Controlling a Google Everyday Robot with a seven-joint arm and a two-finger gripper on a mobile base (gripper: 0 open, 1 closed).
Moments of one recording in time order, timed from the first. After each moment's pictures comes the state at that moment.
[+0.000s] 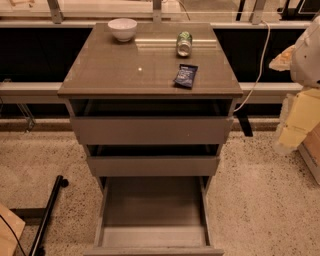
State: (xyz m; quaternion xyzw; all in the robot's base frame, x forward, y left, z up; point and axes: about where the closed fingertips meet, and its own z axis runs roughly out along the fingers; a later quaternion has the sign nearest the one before) arm 0.438 -0.217 0.976 -0.60 0.78 -0.03 0.16
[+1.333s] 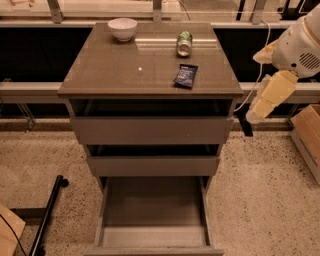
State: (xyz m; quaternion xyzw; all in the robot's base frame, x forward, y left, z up) arm 0.523 -0.214 0.954 -0.57 0.79 0.06 0.24
